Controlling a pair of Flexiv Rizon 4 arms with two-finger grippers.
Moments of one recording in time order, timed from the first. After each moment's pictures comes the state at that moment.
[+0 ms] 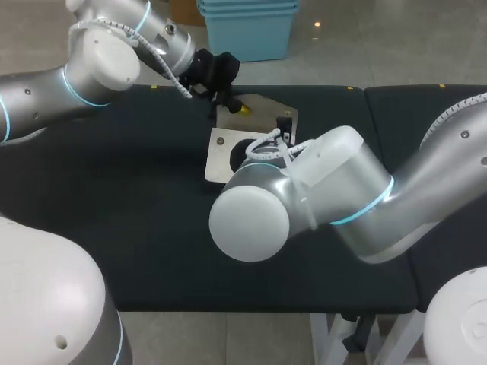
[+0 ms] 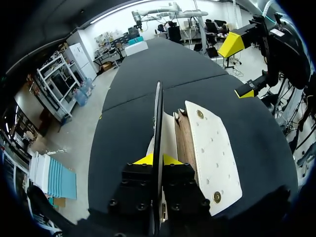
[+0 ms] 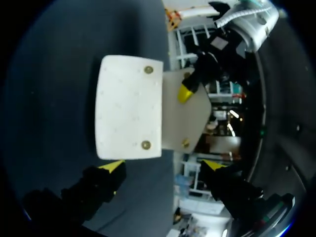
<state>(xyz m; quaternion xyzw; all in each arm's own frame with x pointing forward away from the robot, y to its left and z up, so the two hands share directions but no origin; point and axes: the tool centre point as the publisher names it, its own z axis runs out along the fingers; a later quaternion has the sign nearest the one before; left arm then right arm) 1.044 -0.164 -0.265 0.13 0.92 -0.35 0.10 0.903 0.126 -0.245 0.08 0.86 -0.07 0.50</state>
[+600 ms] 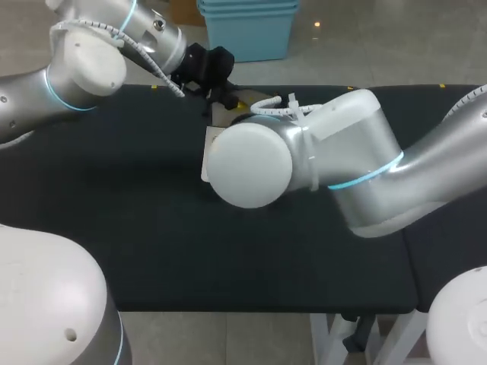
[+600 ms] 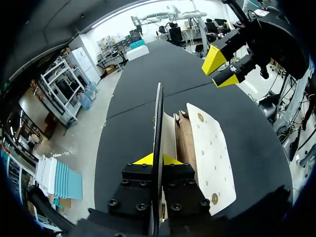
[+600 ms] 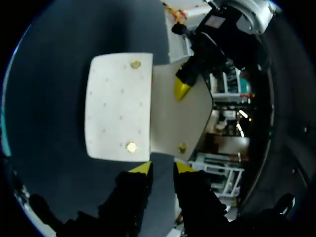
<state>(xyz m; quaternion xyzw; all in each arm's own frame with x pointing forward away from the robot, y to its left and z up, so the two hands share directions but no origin) 1.012 -0.158 -0.230 0.13 0.91 -0.36 0.13 0.909 0.127 -0.207 0.08 0.88 -0.07 0.46</state>
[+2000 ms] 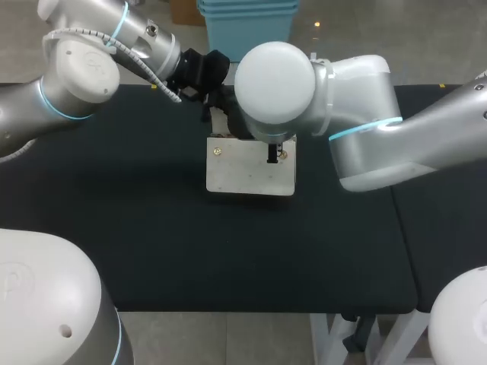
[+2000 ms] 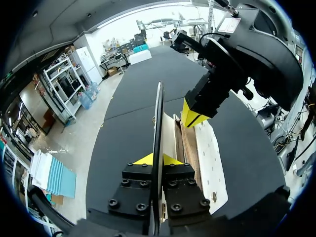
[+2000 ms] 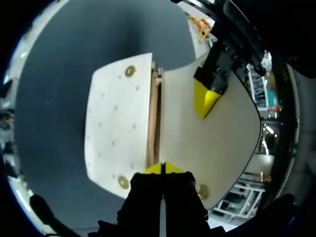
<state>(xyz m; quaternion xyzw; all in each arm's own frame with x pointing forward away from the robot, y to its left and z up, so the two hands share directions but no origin) 0.997 -0.155 -0.231 0.11 0.91 -0.39 0.11 0.952 0.147 -0.255 0.03 0.94 -0.03 0.35</state>
